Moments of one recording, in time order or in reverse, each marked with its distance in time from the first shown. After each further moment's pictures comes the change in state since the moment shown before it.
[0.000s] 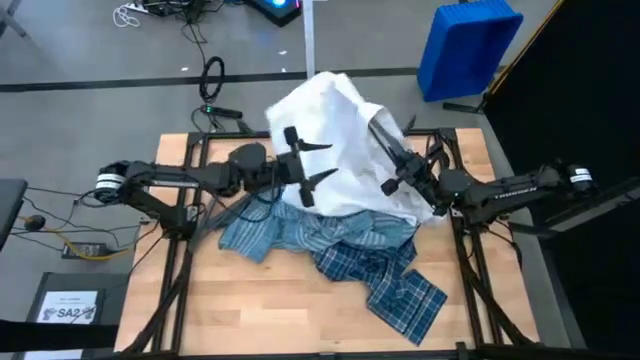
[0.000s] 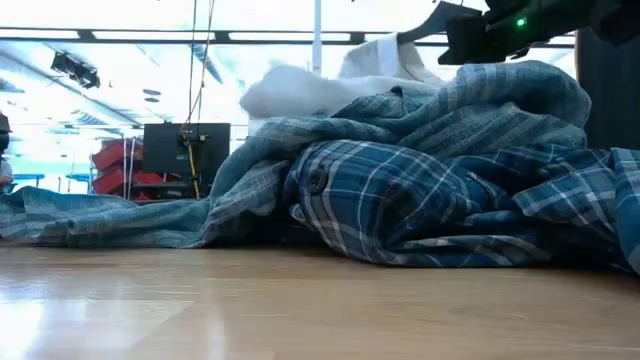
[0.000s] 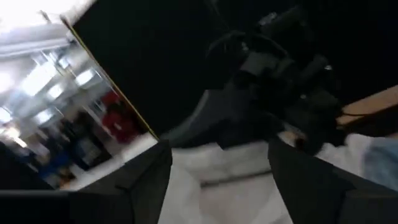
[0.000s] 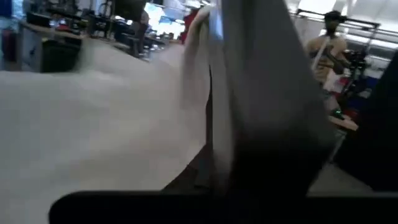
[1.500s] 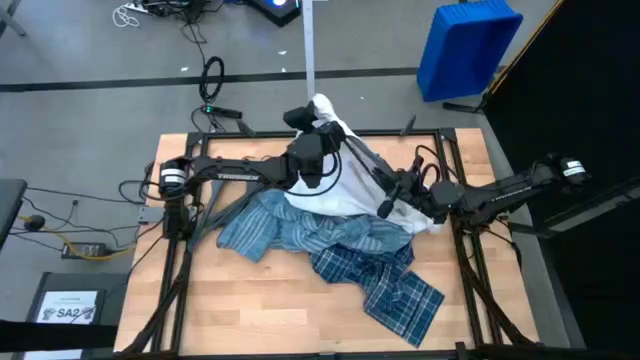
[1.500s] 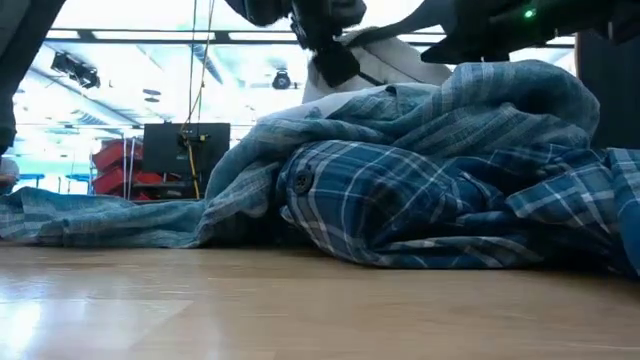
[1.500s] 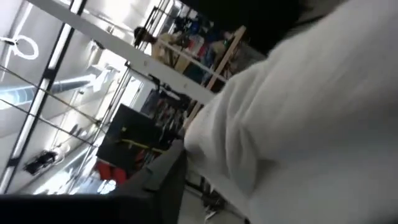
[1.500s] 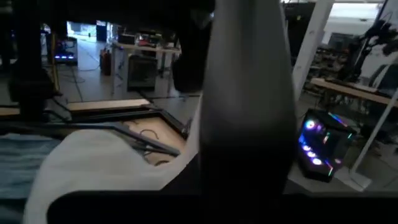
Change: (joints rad) left arm 0.089 0.434 0.425 0.103 -1.168 0.477; right arm 0.164 0.053 0.000 -0.076 -0.132 0.218
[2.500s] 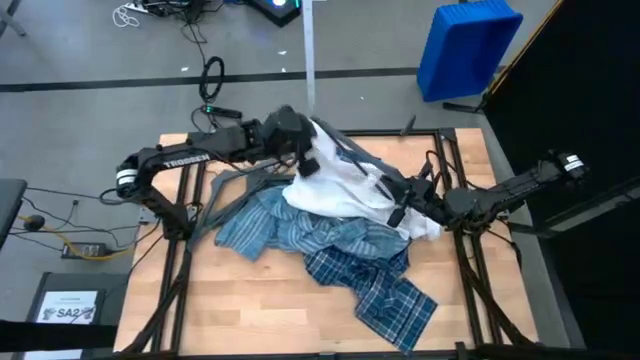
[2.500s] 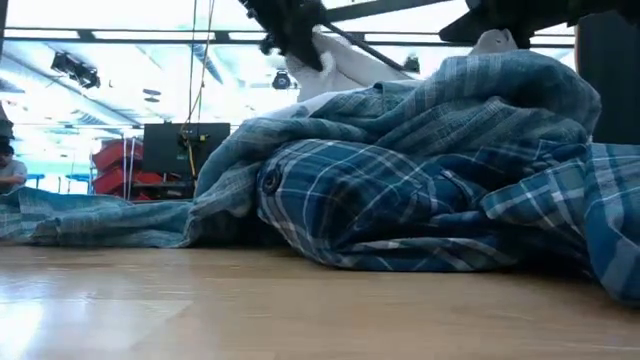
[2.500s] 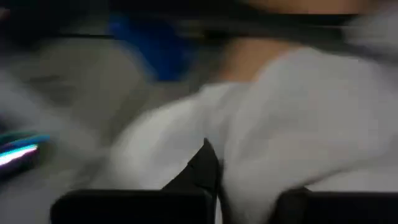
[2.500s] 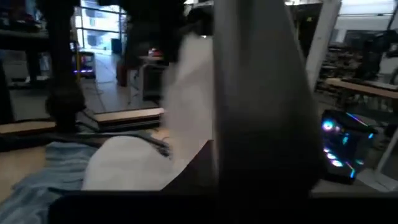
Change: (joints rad) left arm 0.111 -0.301 -0.006 -1.101 1.266 -1.022; right arm 0.106 -0.104 -0.001 -0.035 0.090 0.013
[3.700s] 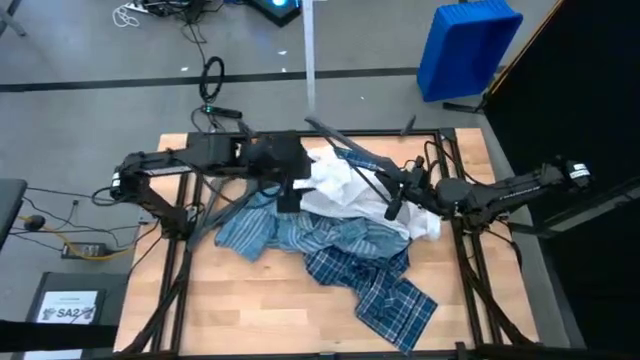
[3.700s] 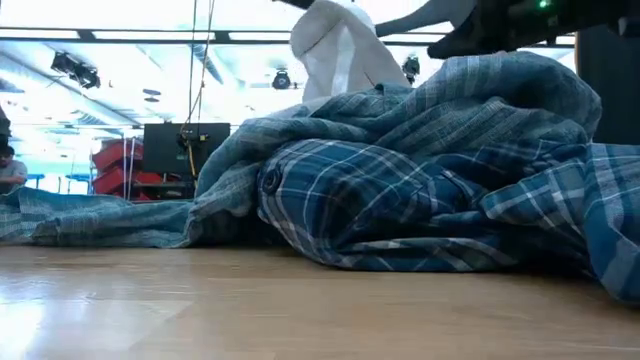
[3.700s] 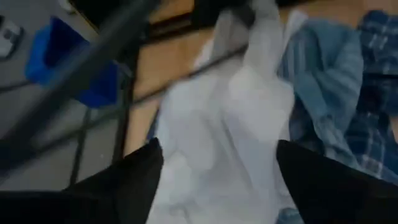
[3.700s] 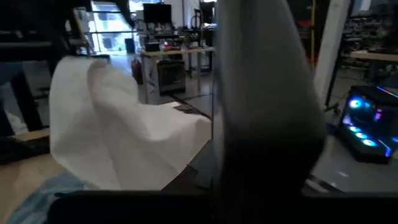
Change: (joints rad) left arm -0.205 -0.017 0.231 -0.330 -0.071 0.153; right arm -0.175 0.003 0.000 -0.085 -0.249 0.177
